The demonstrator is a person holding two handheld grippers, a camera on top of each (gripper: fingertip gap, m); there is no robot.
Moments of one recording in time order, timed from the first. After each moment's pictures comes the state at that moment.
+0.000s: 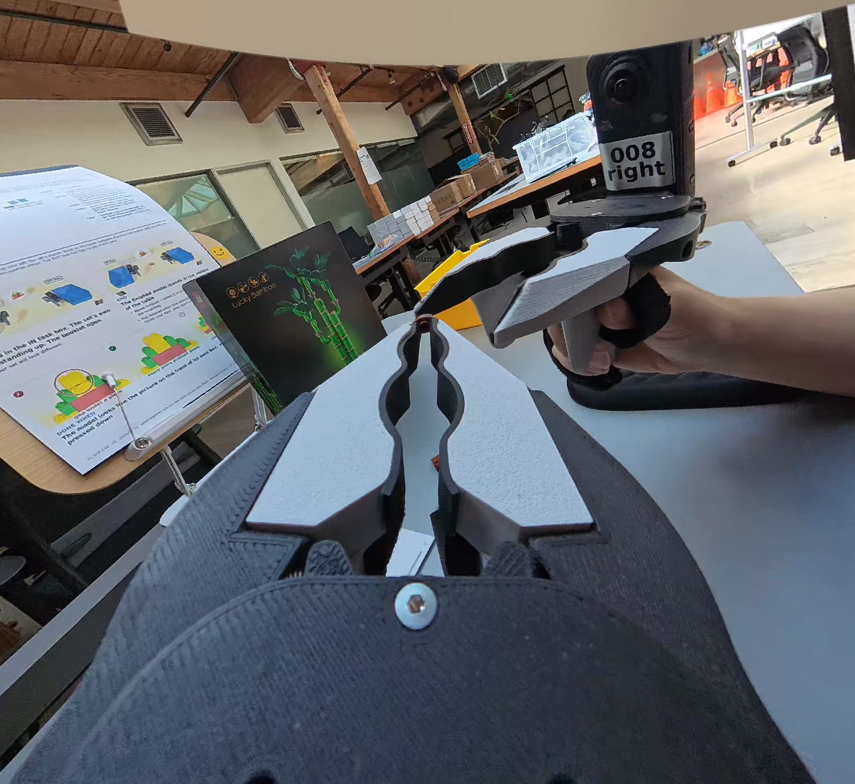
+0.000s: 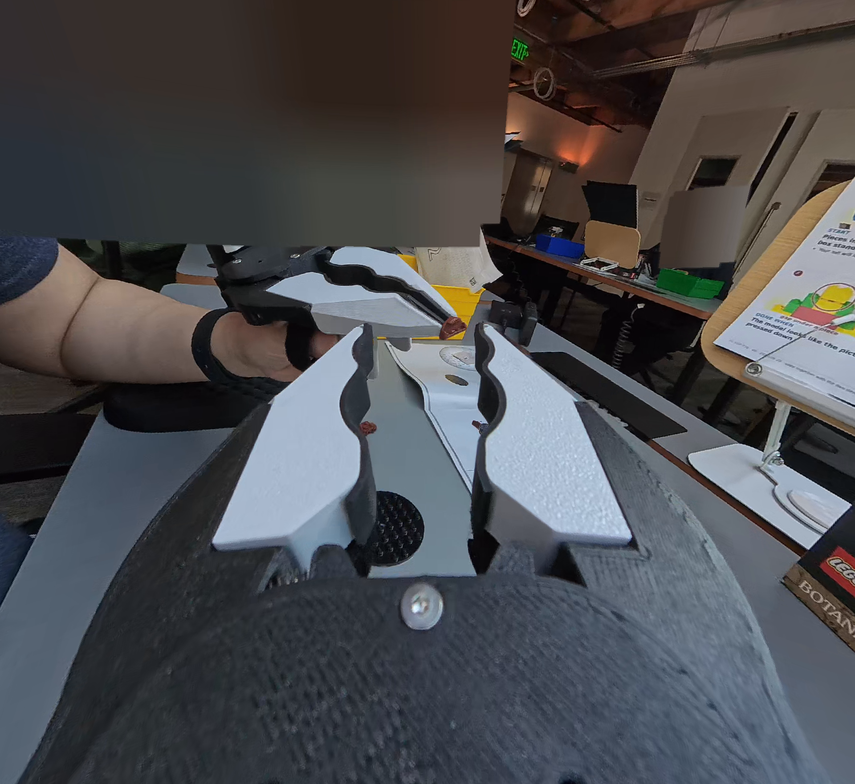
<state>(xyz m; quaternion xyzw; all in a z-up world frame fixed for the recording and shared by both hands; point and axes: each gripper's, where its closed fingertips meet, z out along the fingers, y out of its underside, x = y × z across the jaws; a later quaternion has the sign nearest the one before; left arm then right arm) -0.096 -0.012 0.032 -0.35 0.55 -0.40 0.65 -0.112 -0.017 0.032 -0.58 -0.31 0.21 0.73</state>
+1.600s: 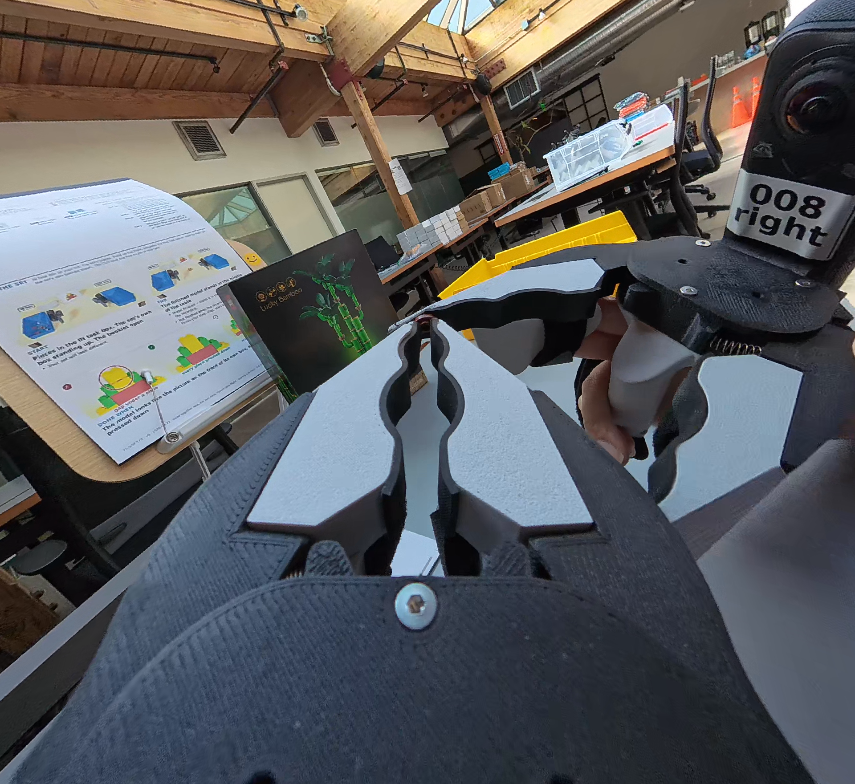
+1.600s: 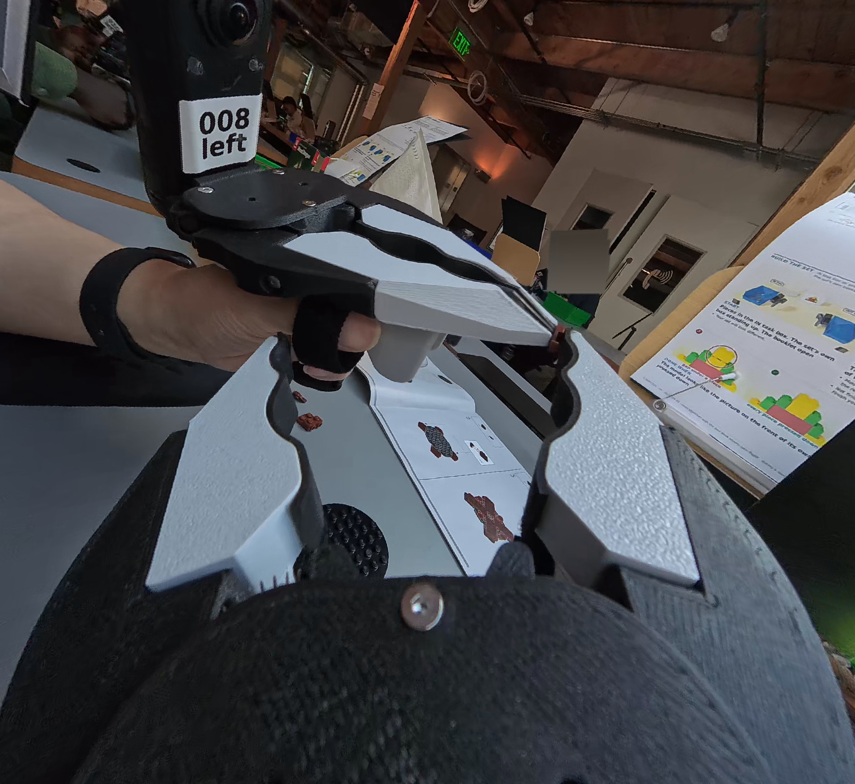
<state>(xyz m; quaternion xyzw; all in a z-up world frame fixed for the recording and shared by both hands) -0.099 -0.012 0.036 -0.35 0.52 -0.39 0.68 -0.155 -0.005 0.012 -0.55 -0.34 0.03 0.76</state>
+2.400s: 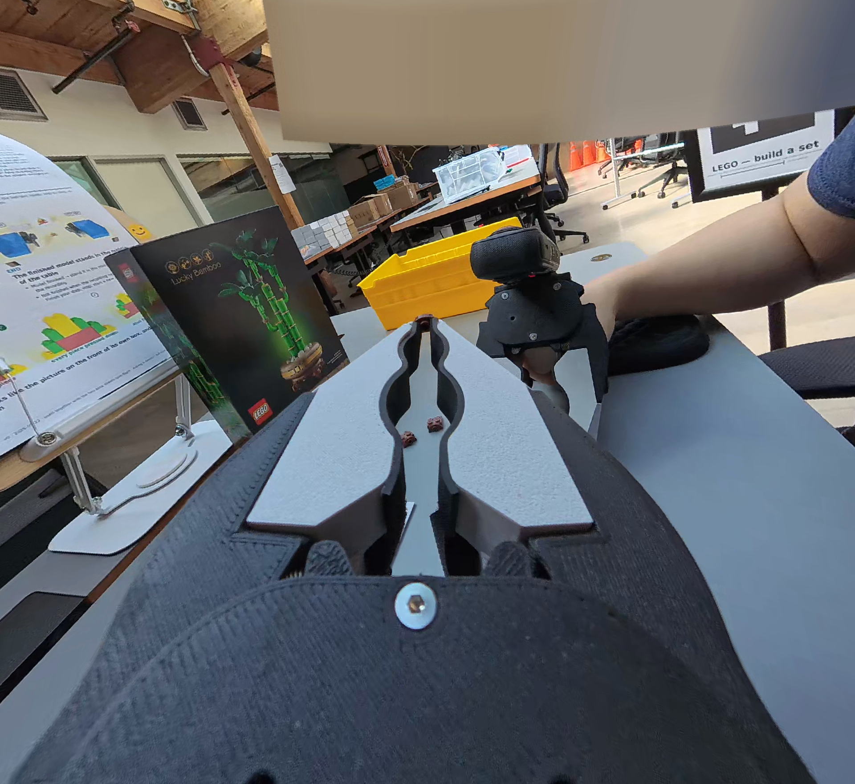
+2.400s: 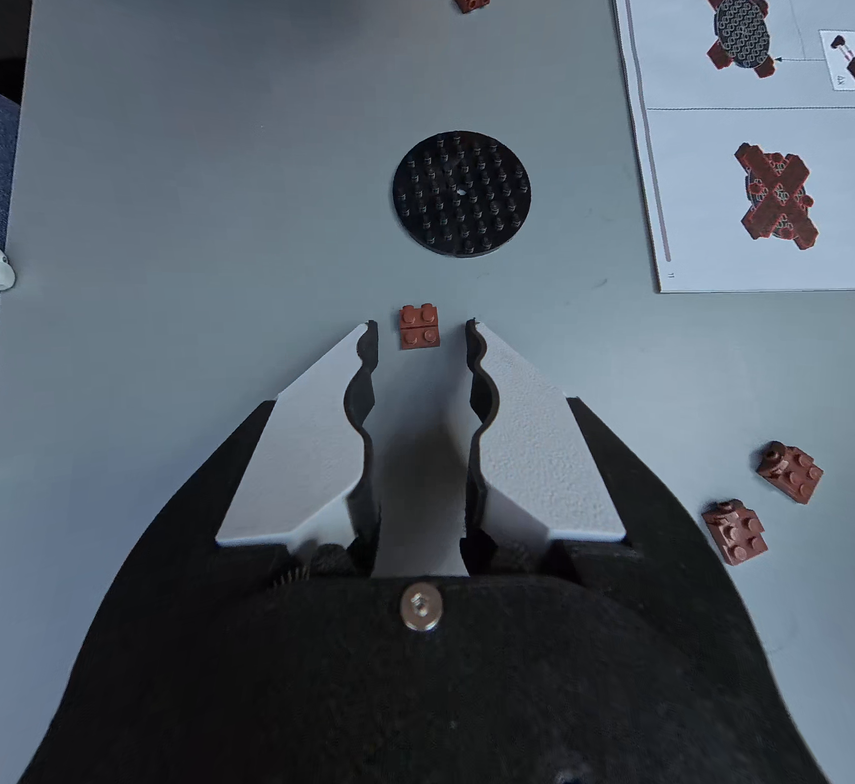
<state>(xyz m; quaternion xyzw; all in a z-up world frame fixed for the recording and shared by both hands) -0.123 0.008 0.016 -0.33 0.57 -0.49 0.57 -0.092 -0.023 -0.155 -0.80 -0.47 0.18 0.33</state>
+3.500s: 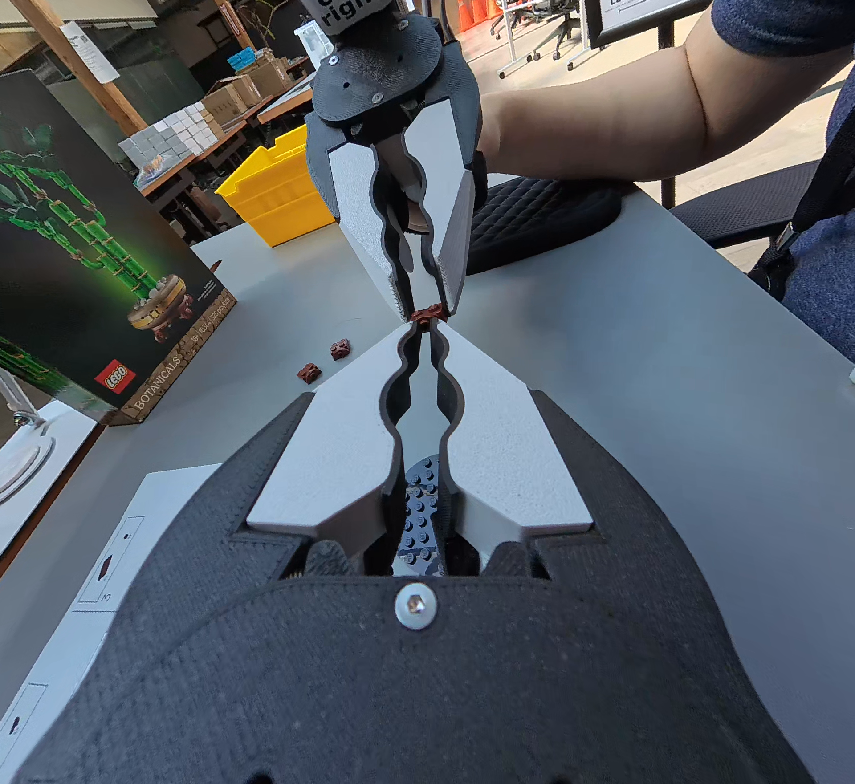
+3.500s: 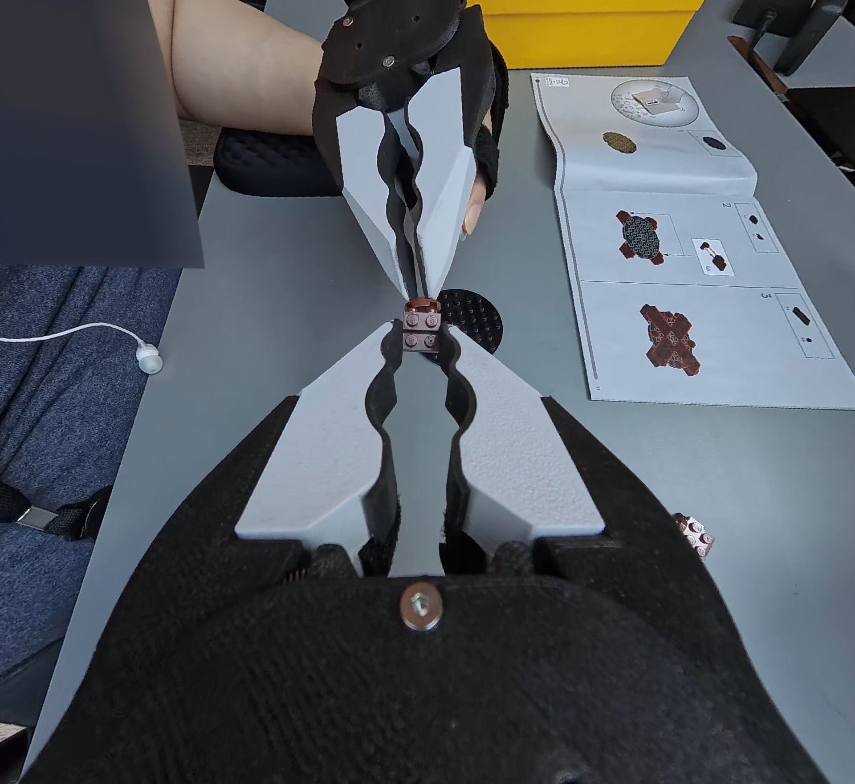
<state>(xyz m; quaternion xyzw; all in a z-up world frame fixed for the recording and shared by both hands) -0.103 -0.027 -0.062 -0.32 0.71 -0.44 0.46 -0.105 -0.020 -0.069 -0.73 -0.47 0.26 0.43</state>
